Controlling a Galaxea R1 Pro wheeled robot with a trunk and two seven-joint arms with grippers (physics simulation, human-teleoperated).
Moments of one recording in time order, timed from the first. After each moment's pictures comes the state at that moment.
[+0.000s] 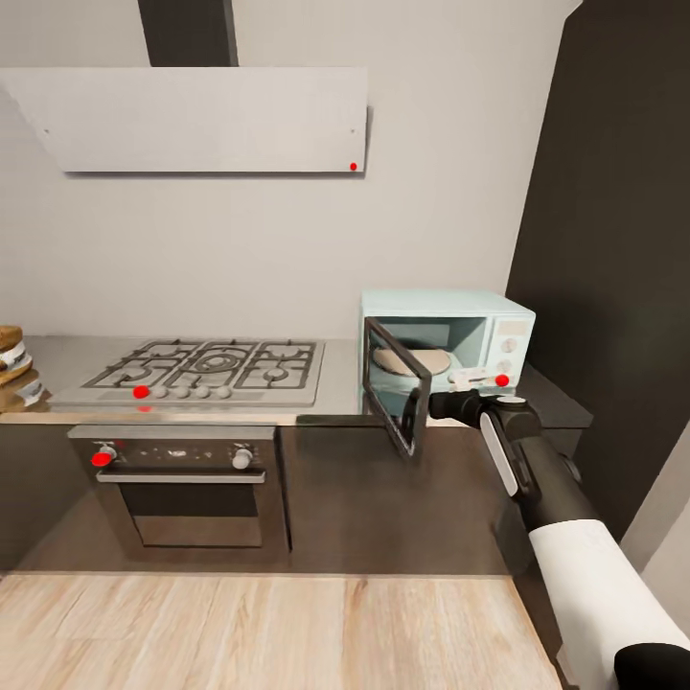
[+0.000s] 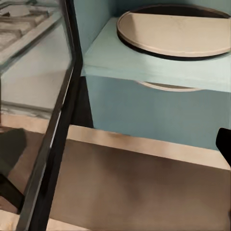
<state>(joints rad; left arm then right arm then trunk) 0.00 -0.01 0.02 -0.04 0.15 -0.03 0.00 -0.83 -0.06 0.06 -1.16 -0.02 0.73 0.24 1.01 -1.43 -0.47</state>
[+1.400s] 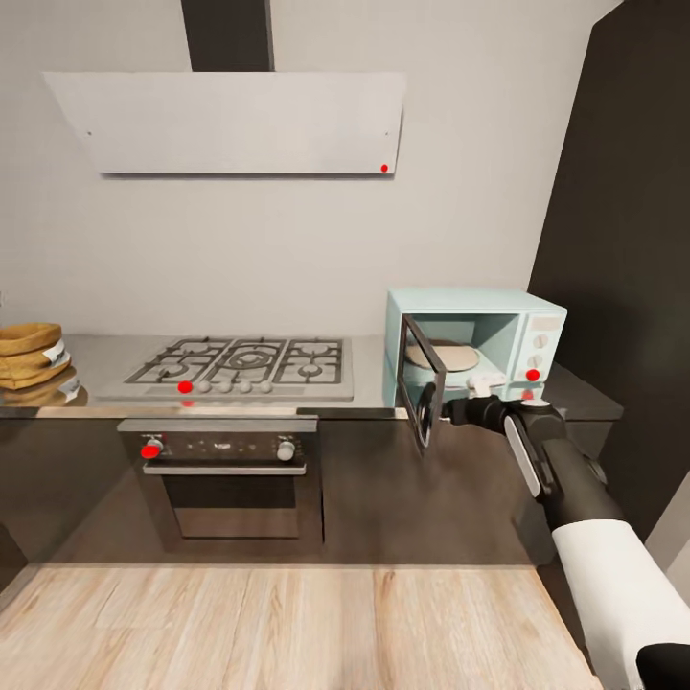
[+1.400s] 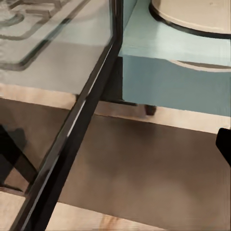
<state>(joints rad) 0.00 -0.01 0.02 -0.04 0.15 -0.03 0.00 -0.83 -0.13 0.01 -1.11 0.01 0.72 0.34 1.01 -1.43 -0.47</state>
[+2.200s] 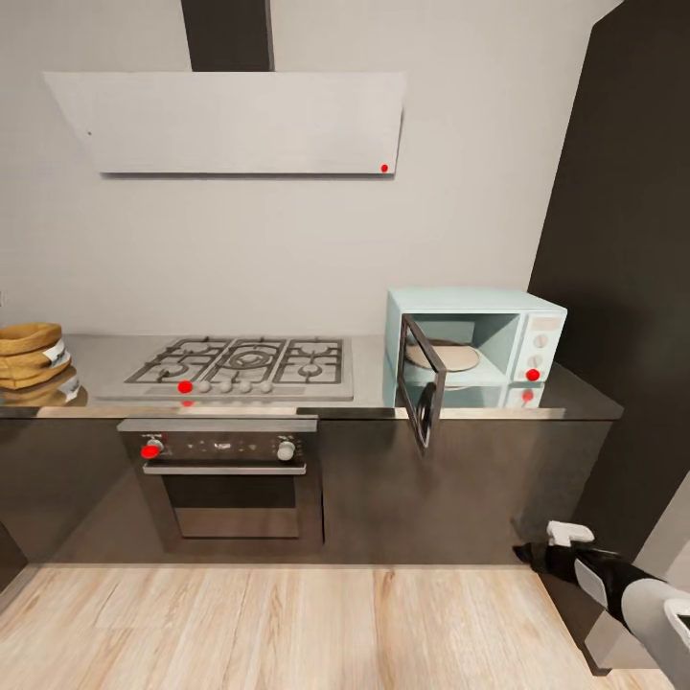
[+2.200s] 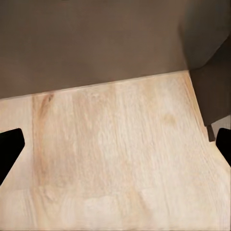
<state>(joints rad) 0.00 -0.01 0.02 -0.04 0.15 -0.03 0.00 -0.84 -0.33 -0.10 0.00 -0.01 0.11 0.24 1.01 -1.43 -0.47</state>
